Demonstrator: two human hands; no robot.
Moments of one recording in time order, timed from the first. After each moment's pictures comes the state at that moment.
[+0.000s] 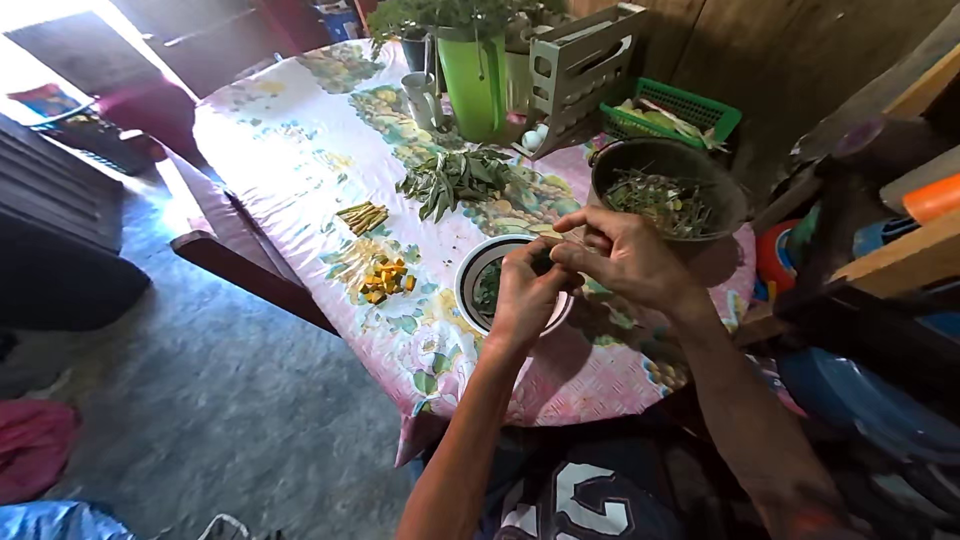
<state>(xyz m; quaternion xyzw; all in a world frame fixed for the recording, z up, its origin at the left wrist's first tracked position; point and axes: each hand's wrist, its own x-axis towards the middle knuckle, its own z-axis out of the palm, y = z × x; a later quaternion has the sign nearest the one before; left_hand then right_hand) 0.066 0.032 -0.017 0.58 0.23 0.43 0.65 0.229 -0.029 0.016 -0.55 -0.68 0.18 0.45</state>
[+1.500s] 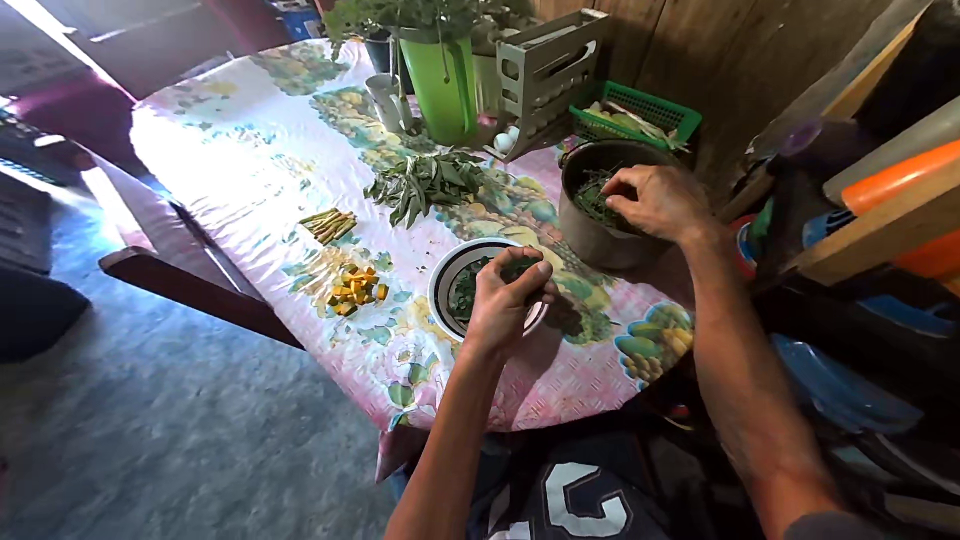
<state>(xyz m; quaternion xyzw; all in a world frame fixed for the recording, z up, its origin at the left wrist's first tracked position) 0.066 0.032 -0.031 0.45 0.23 0.41 0.76 0.341 0.027 0.025 -0.71 -0.67 0.02 0.24</state>
